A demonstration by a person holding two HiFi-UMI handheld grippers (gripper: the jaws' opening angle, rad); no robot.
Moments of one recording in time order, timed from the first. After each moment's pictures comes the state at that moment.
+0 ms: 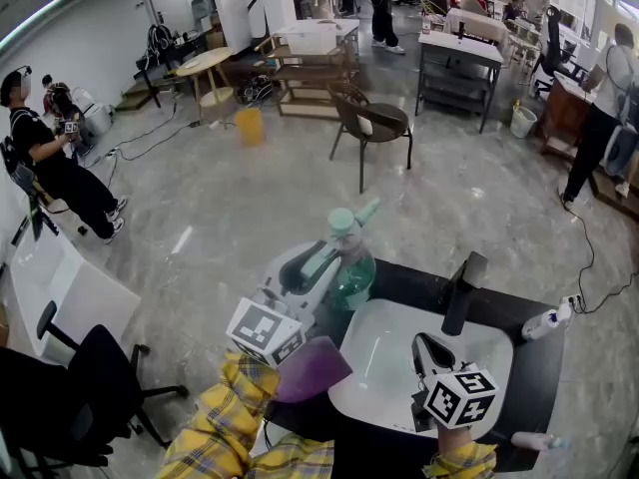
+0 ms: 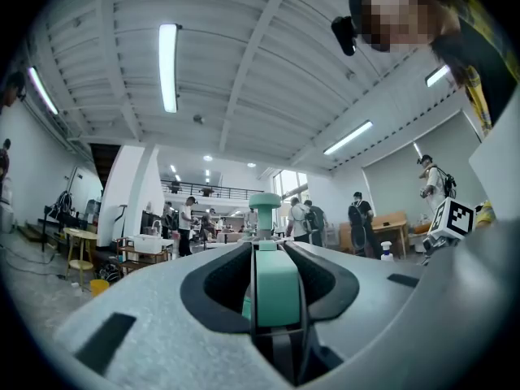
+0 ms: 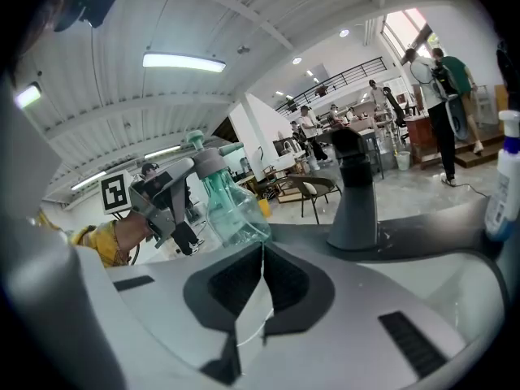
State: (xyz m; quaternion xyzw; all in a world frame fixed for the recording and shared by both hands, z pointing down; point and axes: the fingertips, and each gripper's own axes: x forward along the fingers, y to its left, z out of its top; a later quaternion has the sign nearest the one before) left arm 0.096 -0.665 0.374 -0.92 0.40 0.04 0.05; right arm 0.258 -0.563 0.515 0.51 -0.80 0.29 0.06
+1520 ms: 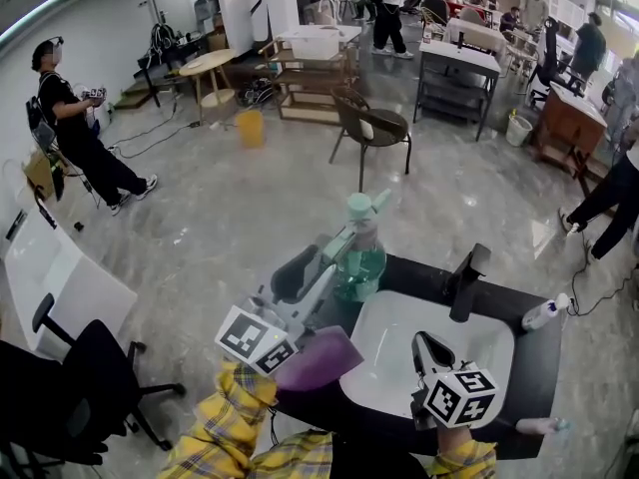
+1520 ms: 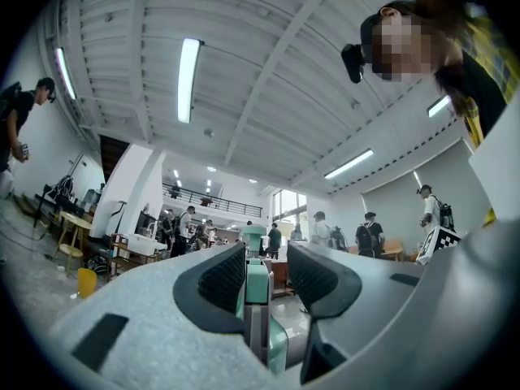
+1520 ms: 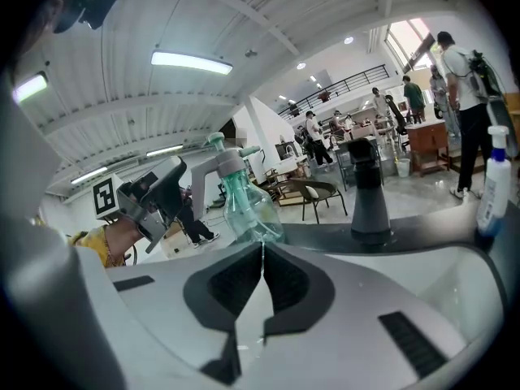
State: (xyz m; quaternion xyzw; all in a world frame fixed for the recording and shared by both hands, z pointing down) left arm 0.055 -0.605 0.353 -0.92 0.38 0.12 0.03; right arm 0.231 -0.527 0.502 0.52 -0.81 0.27 0.06
